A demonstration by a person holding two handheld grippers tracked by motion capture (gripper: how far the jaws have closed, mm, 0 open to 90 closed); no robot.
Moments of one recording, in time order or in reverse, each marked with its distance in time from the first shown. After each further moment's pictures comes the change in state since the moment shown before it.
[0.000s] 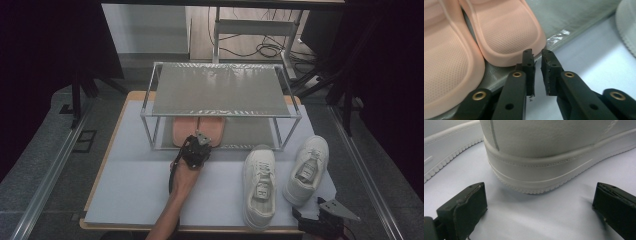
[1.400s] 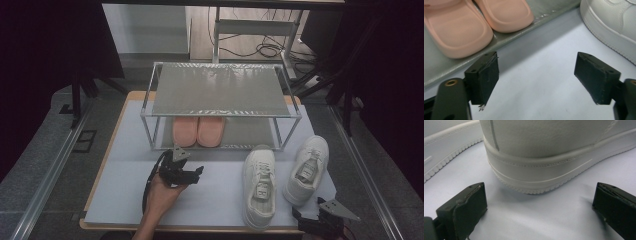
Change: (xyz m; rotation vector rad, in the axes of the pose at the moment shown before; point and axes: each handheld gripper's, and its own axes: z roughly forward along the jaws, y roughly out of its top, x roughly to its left) left arm 0.006 -0.041 -0.082 -0.033 -0.078 -0.039; right arm 0.000 0.000 0.000 0.000 -0.002 0.001
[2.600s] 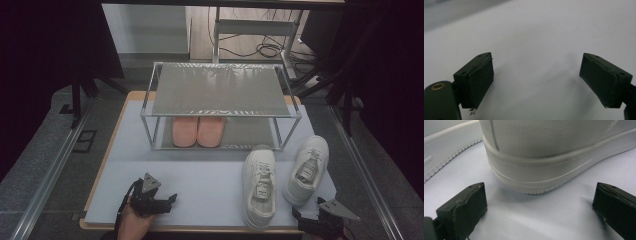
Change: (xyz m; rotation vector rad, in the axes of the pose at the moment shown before) left arm 0.024 -0.100 -0.037 0.069 0.042 -0.061; right arm 0.000 0.000 0.000 0.003 -0.001 0.000
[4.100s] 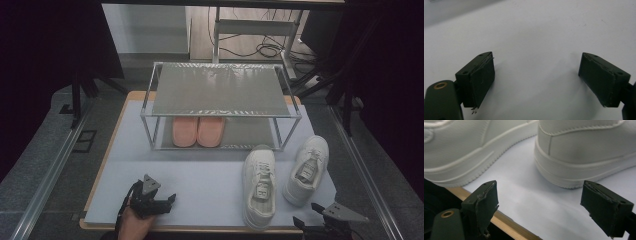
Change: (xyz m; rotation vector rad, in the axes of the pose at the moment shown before) left arm -0.003 -0.004 0.002 0.006 0.035 -0.003; right arm 0.008 0.018 -0.034 0.068 0.207 -0.068
